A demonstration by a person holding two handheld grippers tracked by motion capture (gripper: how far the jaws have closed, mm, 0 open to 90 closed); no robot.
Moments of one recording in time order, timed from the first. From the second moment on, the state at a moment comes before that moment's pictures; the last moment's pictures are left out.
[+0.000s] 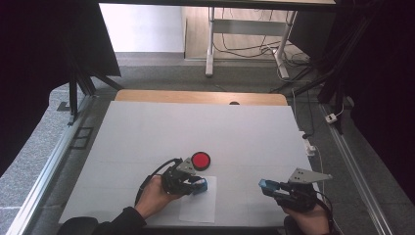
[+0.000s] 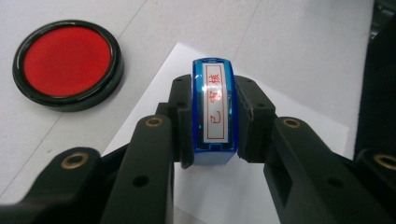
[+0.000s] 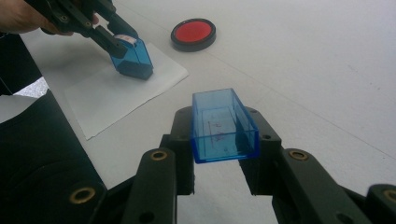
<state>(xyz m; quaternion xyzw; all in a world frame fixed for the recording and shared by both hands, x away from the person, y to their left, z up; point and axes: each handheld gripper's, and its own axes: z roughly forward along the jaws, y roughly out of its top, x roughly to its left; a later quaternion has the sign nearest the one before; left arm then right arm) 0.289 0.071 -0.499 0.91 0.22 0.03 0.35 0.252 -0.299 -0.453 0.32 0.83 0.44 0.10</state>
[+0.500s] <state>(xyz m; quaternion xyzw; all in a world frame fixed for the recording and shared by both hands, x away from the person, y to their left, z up) 0.281 0.070 -0.502 0.91 0.20 0.06 0.35 0.252 -0.298 -0.453 0.32 0.83 0.44 0.10</state>
